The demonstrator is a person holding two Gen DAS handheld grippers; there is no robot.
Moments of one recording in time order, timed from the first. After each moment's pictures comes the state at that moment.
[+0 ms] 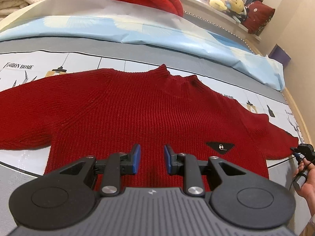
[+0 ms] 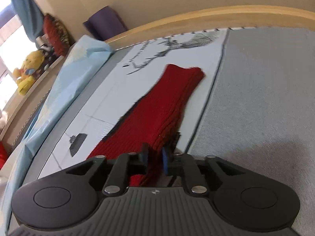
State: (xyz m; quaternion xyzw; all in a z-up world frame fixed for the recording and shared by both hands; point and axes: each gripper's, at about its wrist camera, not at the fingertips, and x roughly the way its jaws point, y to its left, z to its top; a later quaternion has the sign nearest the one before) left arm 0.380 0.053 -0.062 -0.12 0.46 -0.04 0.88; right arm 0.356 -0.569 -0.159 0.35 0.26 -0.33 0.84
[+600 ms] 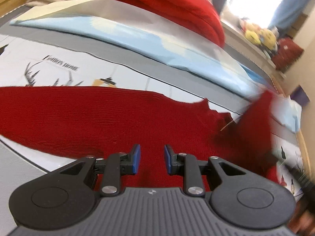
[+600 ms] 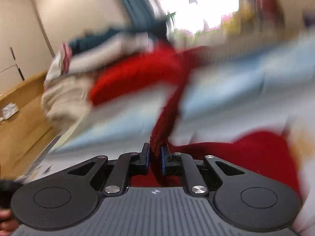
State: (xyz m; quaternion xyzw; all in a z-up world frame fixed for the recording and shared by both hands) left arm 0.381 0.139 -0.038 -0.20 0.43 0.05 0.88; right arm 0.369 -0.197 -0.060 0.21 0.31 0.18 0.91
